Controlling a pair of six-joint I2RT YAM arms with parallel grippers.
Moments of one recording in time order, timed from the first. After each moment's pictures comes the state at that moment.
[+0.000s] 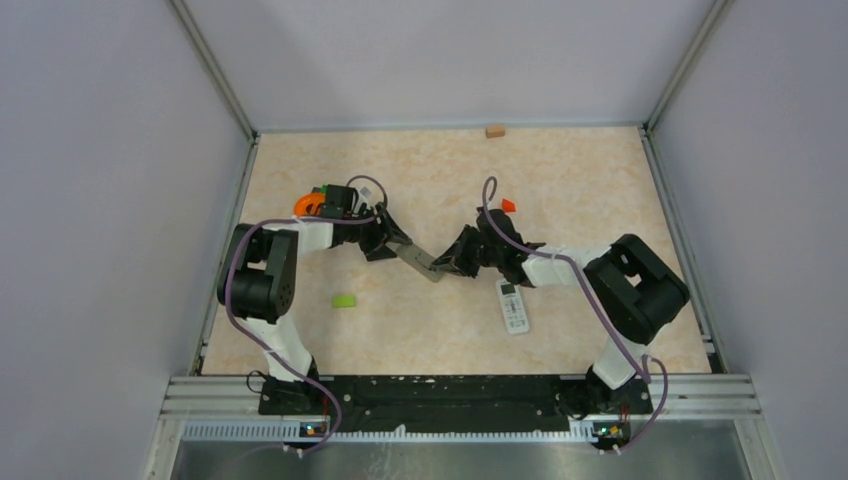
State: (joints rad) left arm -0.19 1.81 0.95 -0.07 0.62 -0.73; right arm 0.68 1.71 0.81 0.28 -0.31 1.17
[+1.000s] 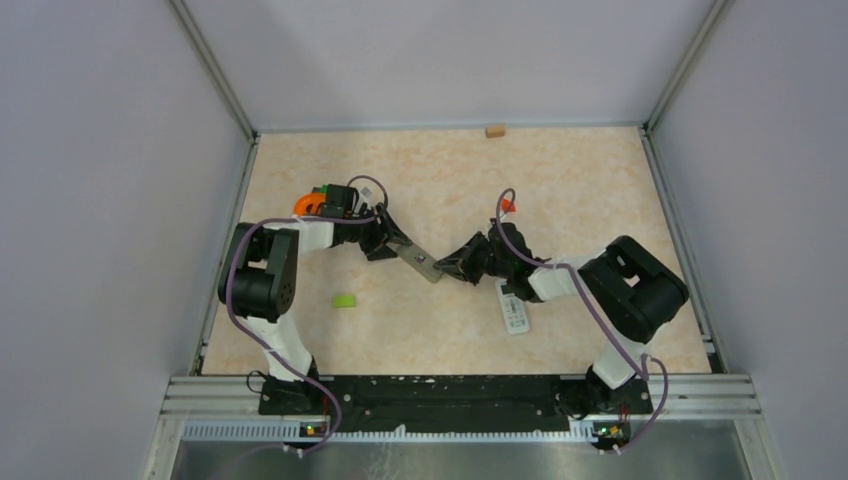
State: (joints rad) left arm -0.19 1.82 0.96 -0.08 0.63 -0.72; right arm 0.66 1.72 0.64 0.59 -0.30 1.43
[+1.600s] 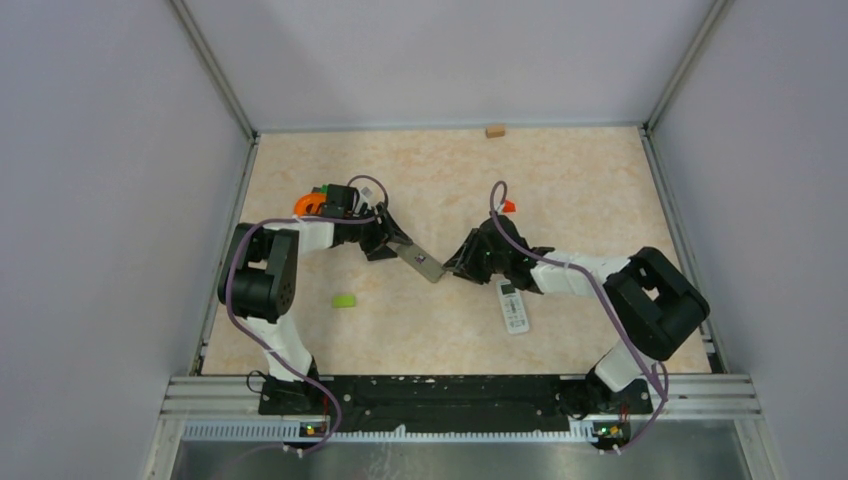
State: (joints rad) left arm -0.19 1.82 0.96 -0.08 0.62 -0.72; right arm 0.69 1.59 0.76 0.14 -0.11 1.12
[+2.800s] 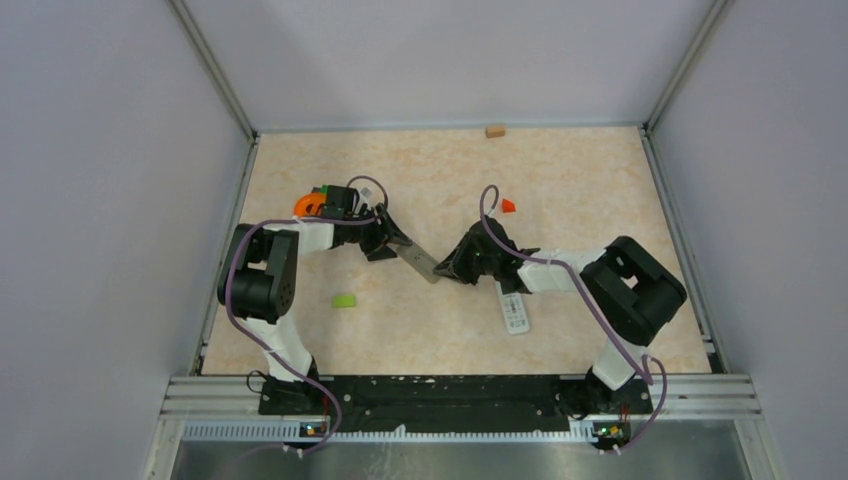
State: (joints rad) left arm -0.19 1.82 0.95 -0.07 0.61 -0.72; right arm 0.74 1.71 0.79 0.23 -0.13 1.22
